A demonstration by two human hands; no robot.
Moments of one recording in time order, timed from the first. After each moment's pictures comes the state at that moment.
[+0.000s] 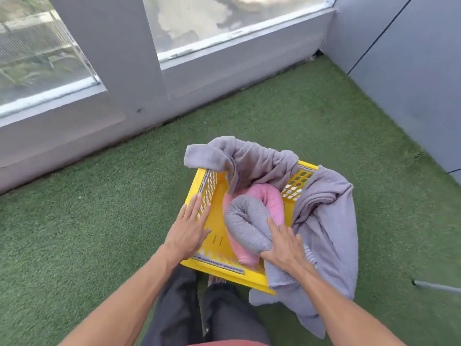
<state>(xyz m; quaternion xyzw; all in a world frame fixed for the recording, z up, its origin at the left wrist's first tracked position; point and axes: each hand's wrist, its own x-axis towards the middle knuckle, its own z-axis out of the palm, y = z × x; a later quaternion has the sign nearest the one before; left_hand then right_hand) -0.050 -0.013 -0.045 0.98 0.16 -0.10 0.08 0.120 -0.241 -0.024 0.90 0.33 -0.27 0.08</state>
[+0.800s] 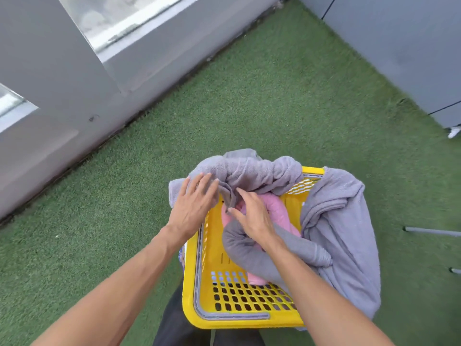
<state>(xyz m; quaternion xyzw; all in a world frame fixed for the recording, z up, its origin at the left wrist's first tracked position) 0.106 0.108 -0.050 1.00 0.05 0.00 0.06 0.184 -0.068 -0.061 0.91 0.20 -0.27 -0.25</state>
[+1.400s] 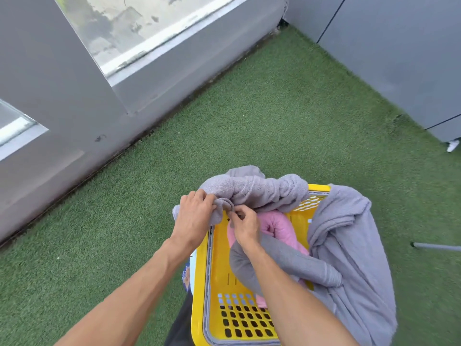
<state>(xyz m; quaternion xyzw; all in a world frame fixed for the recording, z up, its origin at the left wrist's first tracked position) 0.123 0.131 -0.027 0.98 0.12 -0.02 0.17 0.177 -0.014 -0.096 0.87 -0.04 -0.26 -0.41</state>
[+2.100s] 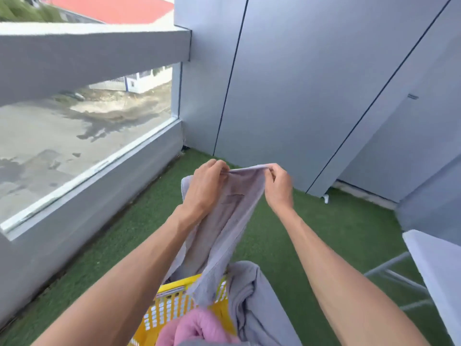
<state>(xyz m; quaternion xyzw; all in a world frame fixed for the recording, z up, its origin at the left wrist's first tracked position) 0.357 -0.008 0.290 0.90 -0.06 0.22 0.36 0.398 -0.193 0.296 0.88 0.04 0.19 -0.43</state>
